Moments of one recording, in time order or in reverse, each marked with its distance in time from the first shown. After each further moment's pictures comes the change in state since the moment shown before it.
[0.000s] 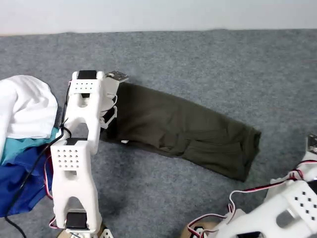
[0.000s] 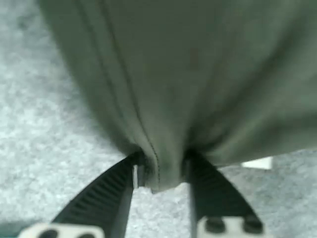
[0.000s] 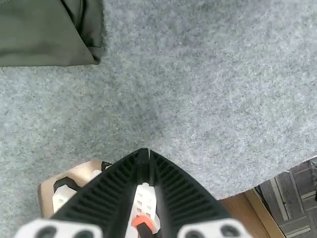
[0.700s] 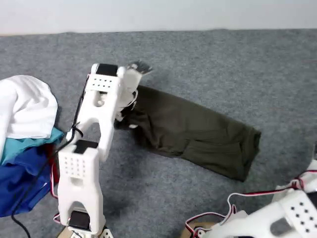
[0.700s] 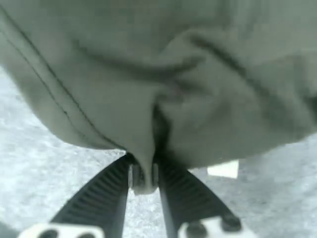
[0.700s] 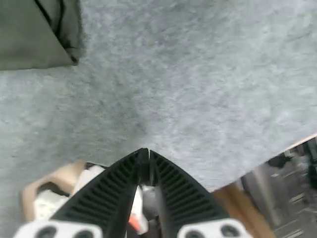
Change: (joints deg) left arm 10.7 -13.4 0.3 -0.5 0.4; right arm 8.4 -6.9 0.0 0.4 8.0
